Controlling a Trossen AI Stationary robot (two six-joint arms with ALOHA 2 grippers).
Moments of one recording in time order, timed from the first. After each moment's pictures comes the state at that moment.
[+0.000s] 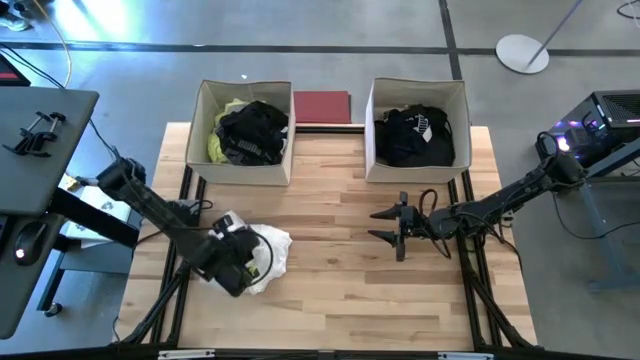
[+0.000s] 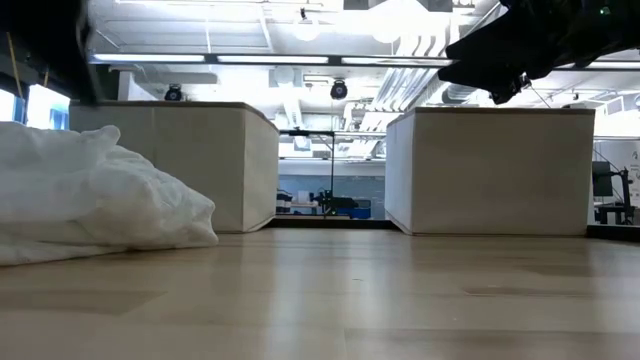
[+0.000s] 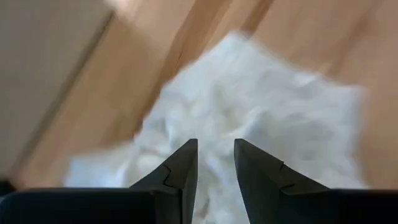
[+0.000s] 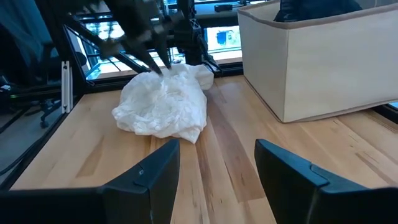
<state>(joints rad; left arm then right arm) -0.68 1.49 1.09 -1.17 -0.54 -1.16 0.38 1.04 0.36 0.48 0.48 0.18</state>
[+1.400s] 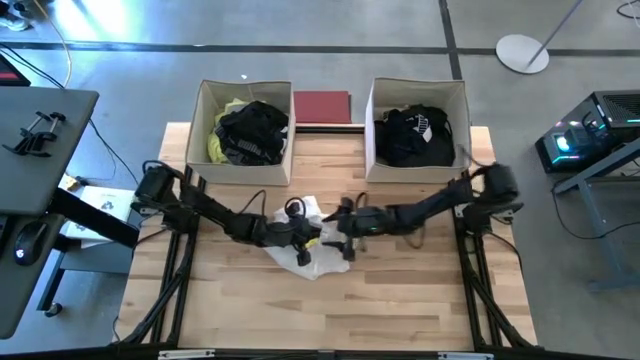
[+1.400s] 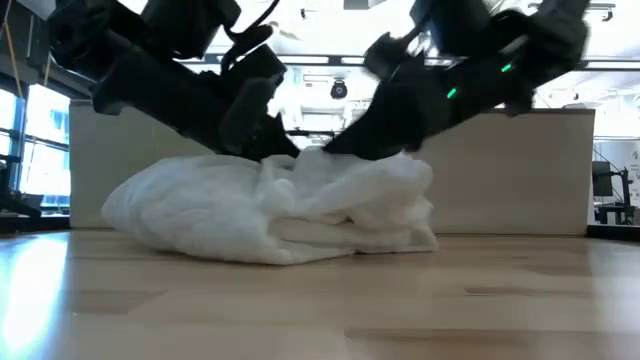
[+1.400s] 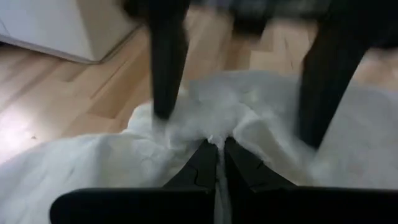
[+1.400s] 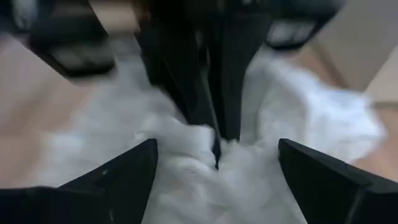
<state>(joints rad) -0.25 1.80 0.68 0.63 -0.45 -0.20 0.13 1.78 0.74 0.60 0.11 0.02</state>
